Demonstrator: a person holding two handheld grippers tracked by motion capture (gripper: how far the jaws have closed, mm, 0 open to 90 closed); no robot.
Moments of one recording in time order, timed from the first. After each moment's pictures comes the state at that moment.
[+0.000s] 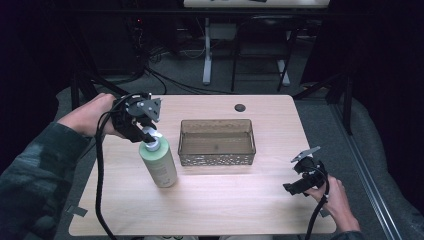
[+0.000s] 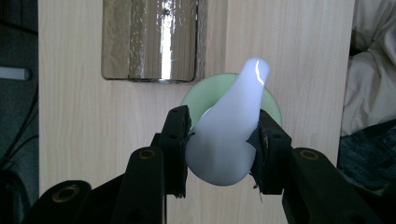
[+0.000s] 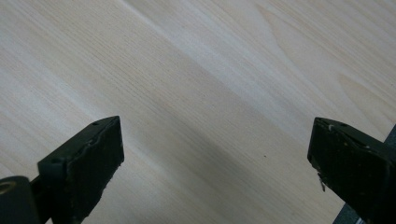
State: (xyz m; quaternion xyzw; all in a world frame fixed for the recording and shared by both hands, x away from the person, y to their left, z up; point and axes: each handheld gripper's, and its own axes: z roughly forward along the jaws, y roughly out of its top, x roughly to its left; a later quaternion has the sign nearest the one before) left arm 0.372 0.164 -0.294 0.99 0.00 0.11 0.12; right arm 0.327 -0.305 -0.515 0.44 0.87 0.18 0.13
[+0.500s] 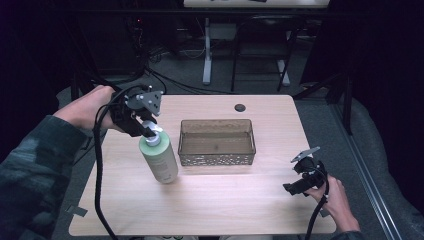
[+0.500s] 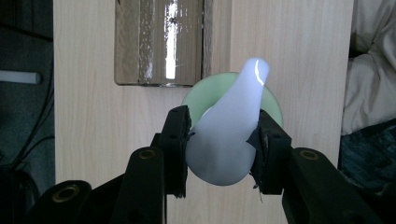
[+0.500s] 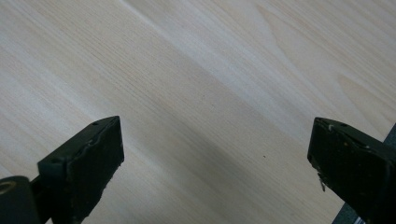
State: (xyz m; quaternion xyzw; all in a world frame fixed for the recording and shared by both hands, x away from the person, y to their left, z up) left arm 0.370 0.159 -0.275 0.99 -0.01 0.12 0.12; right arm 0.327 -0.305 -0.516 0.44 0.87 0.18 0.13
